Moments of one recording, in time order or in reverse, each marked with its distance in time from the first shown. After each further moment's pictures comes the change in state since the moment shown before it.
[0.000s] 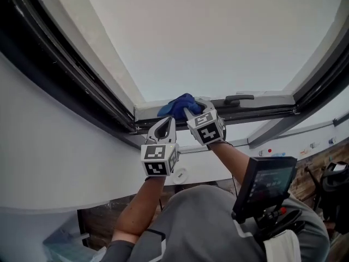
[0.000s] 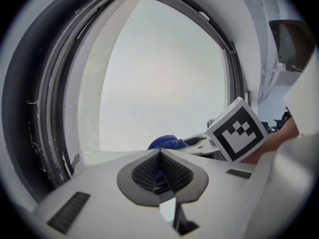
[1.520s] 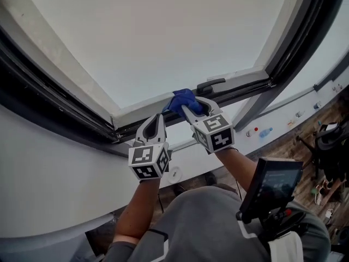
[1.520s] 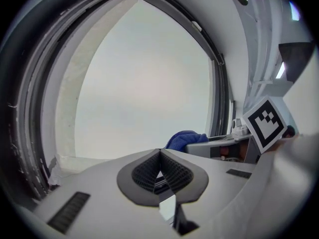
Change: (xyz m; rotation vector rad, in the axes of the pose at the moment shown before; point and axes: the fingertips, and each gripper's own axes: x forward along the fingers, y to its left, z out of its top) left arm -0.003 -0.050 0.023 -0.015 -0.064 -0.177; right arm -0.118 -0.036 0.006 0.202 -0.167 -0.161
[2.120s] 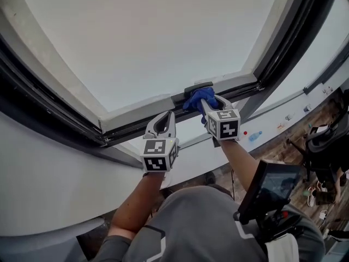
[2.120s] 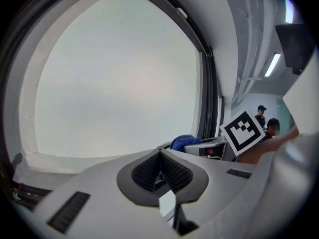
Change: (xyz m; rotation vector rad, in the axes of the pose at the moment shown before) left arm 0.050 -0.060 -0.020 0.060 0.034 -0.123; right arm -0.021 -0.128 -0.048 0.063 0.039 -0.288
